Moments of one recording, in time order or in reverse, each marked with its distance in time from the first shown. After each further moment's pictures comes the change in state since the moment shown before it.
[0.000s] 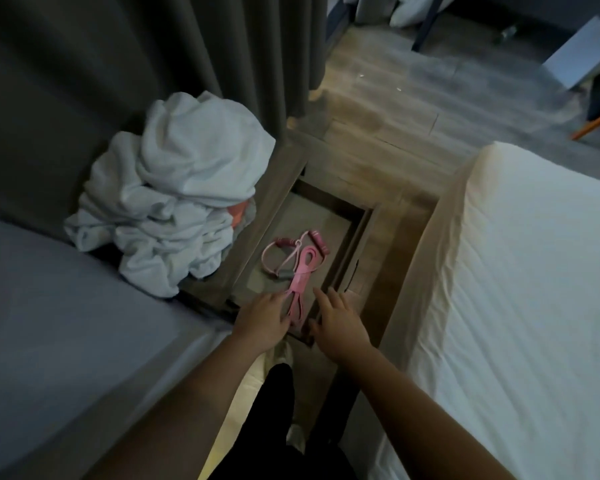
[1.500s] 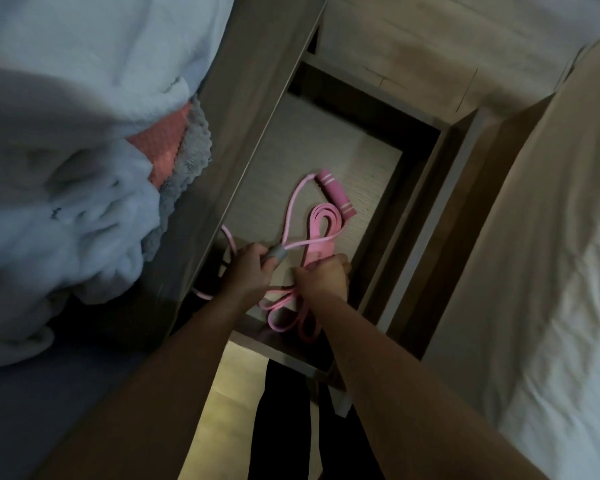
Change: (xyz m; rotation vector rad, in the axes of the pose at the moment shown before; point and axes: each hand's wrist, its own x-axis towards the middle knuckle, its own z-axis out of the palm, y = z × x) left_hand 0.245 -0.105 0.127 -0.494 0.055 -0.232; right_hand 0.272 0.049 0.154 0.692 0.077 0.728
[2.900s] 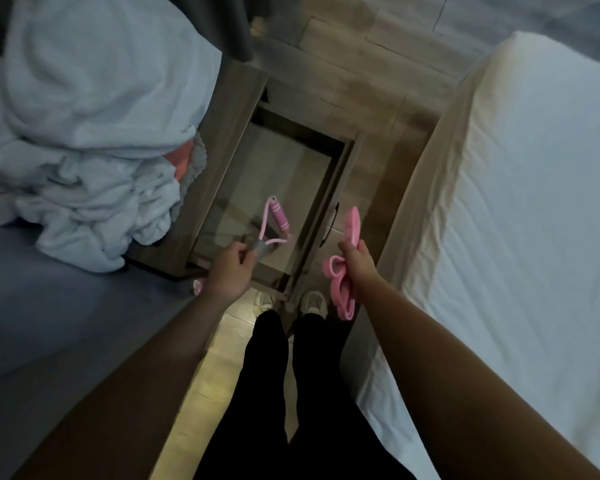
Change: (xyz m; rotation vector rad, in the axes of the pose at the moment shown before) left_hand -0.203 0.108 -0.056 -0.163 0.012 -0.072; right_hand -0.132 0.063 -0.207 0.692 -0.229 0.064
